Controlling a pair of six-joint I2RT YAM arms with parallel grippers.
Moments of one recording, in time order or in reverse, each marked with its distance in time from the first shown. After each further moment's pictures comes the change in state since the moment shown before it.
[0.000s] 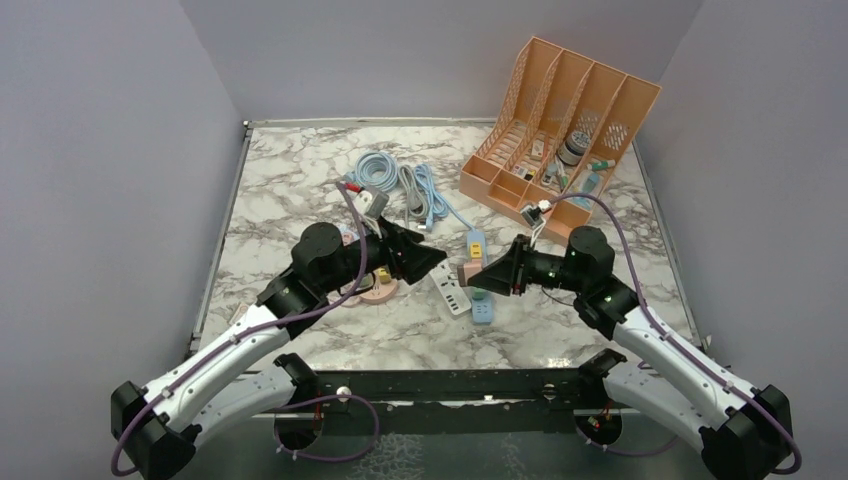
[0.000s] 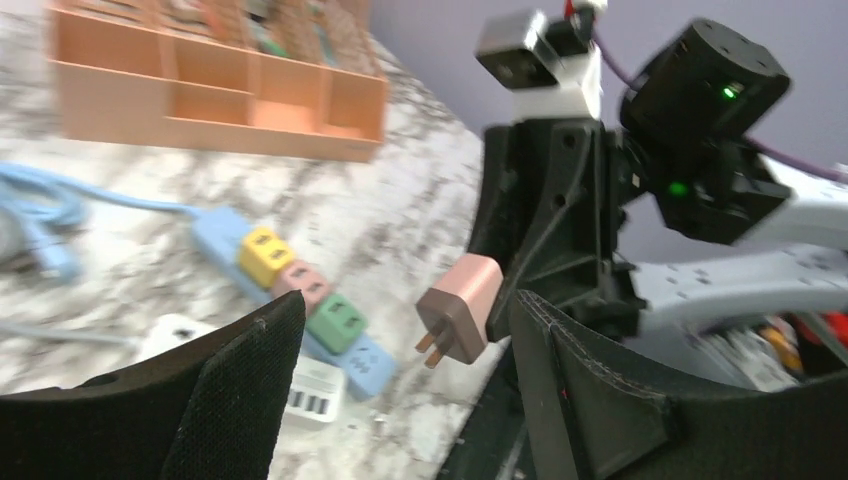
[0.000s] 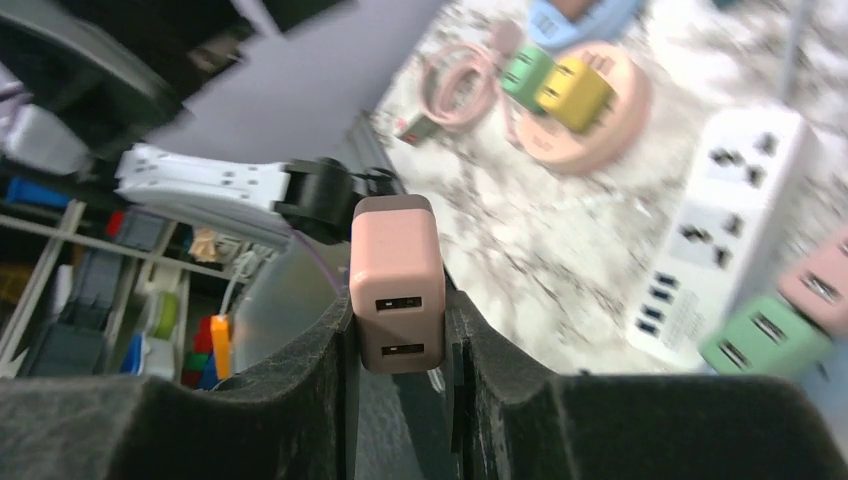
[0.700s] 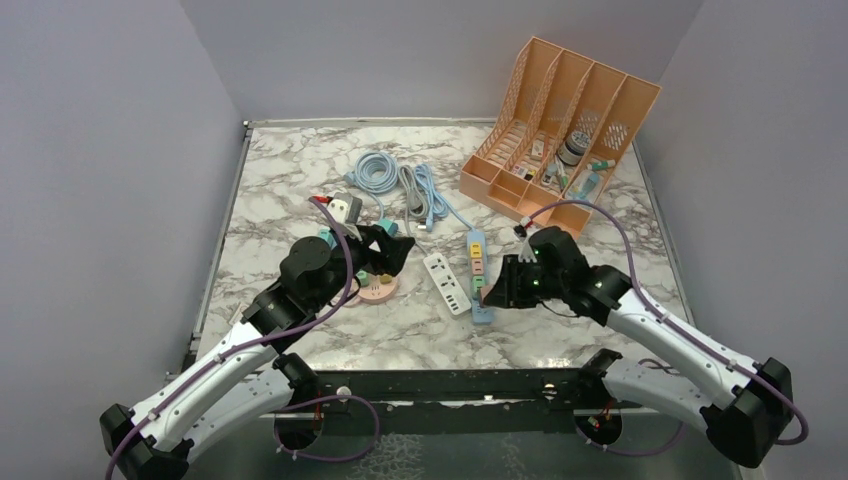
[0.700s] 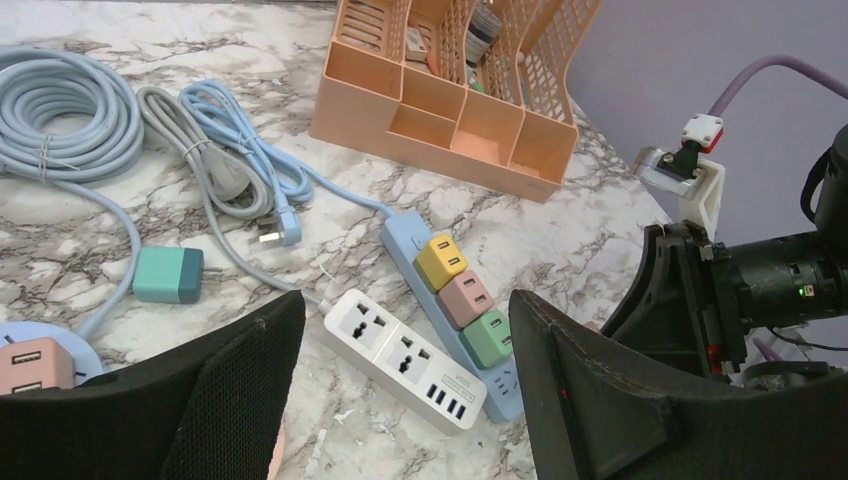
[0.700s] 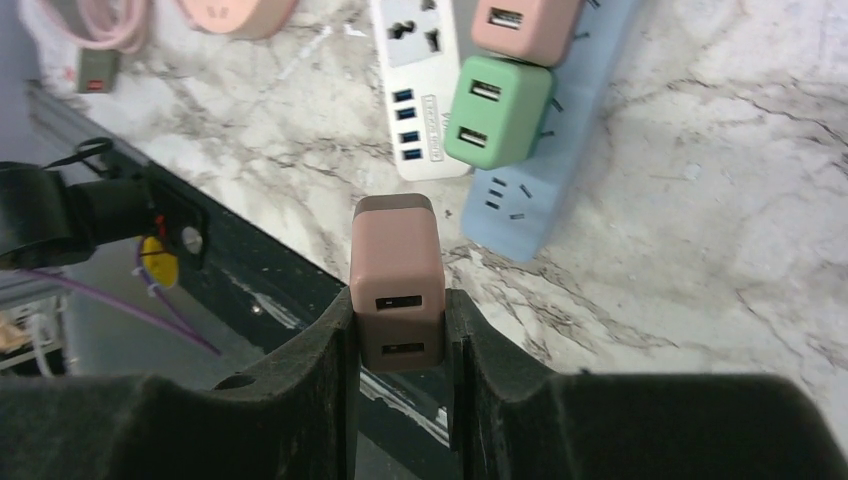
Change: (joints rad) left arm 0.000 -0.175 -0.064 -0.176 -0.465 0.134; right arm 0.116 0.096 0.156 -0.723 0.480 -0.121
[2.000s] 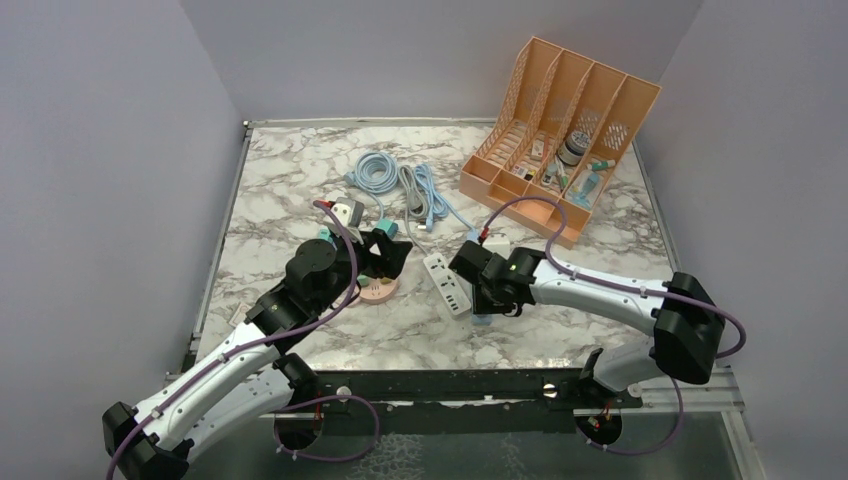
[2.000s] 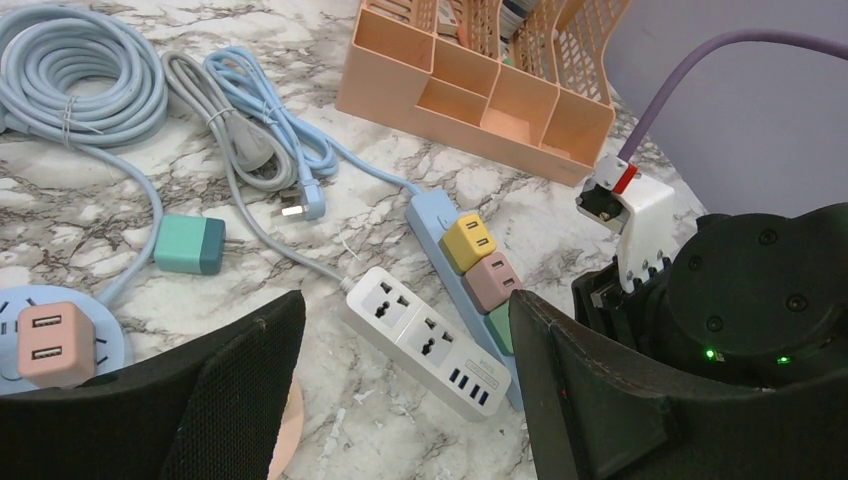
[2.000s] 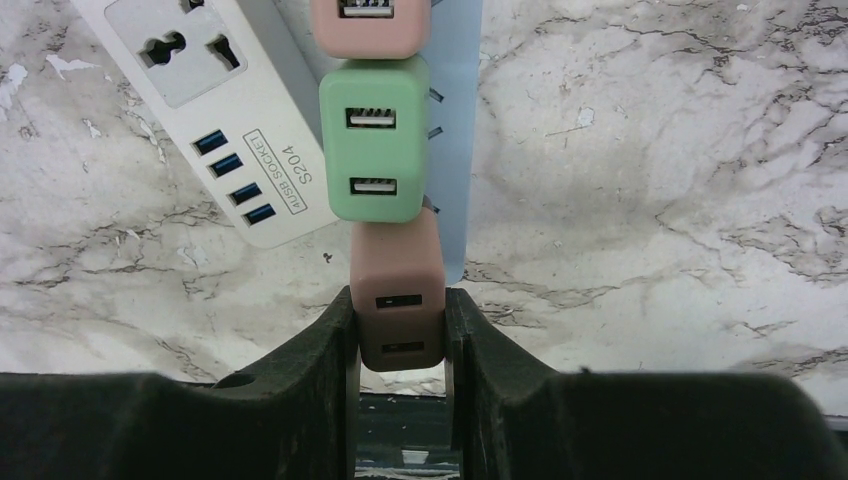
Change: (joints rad) left arm 0.000 0.001 -0.038 -0.014 -0.037 -0.002; right arm 0.338 0.511 0.296 -0.294 0.566 0.301
